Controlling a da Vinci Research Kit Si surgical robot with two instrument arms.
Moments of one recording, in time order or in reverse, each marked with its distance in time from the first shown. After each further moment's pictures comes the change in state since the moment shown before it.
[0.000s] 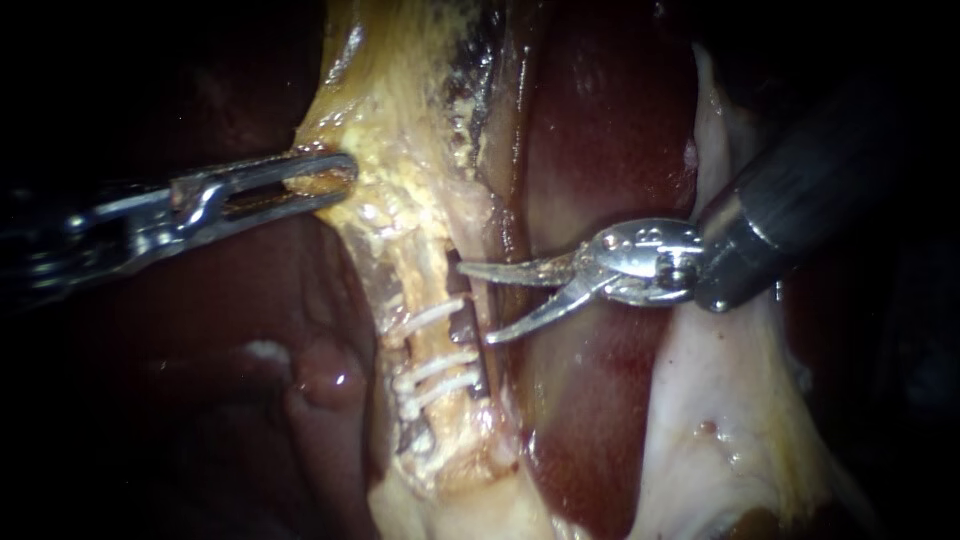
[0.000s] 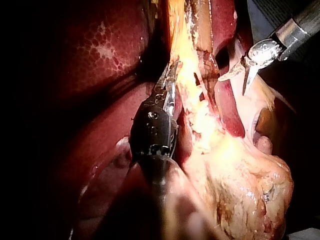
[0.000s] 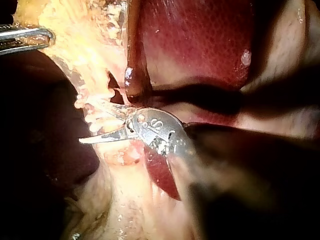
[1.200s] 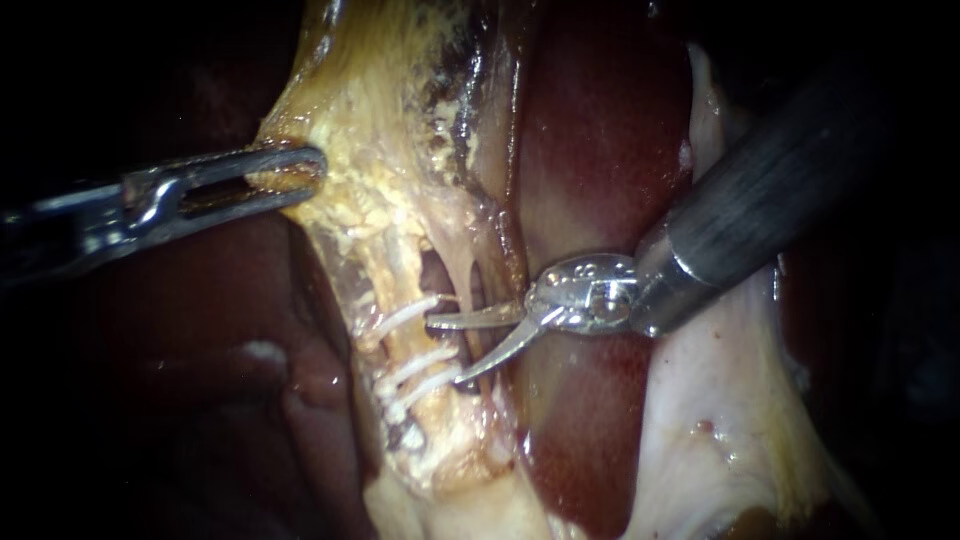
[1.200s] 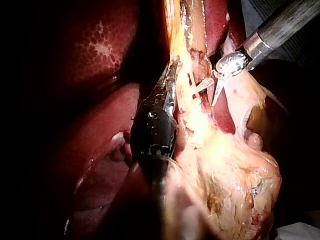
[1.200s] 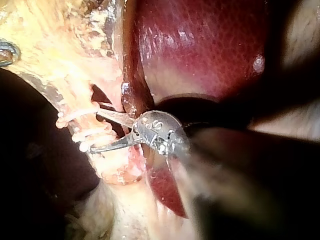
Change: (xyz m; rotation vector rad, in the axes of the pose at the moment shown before) right arm -0.005 0.004 0.003 0.024 -0.136 0.096; left arm -0.002 -0.002 -0.003 0.006 -0.035 -0.009
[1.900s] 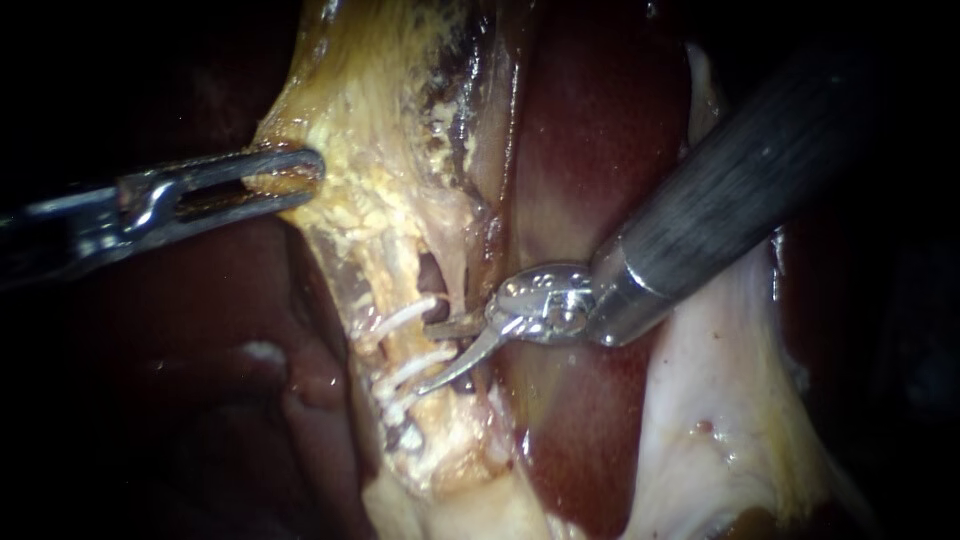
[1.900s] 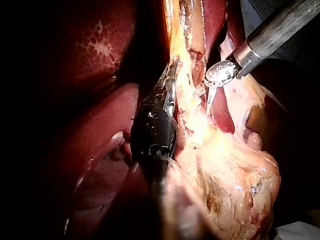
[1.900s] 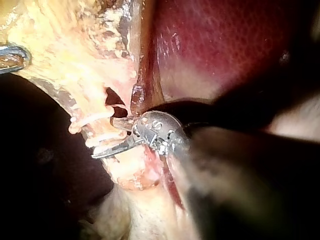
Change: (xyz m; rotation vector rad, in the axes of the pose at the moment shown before) right arm 0.001 0.001 0.004 0.125 0.070 -0.002; left arm 0.000 0.000 0.000 0.000 -0.002 0.001
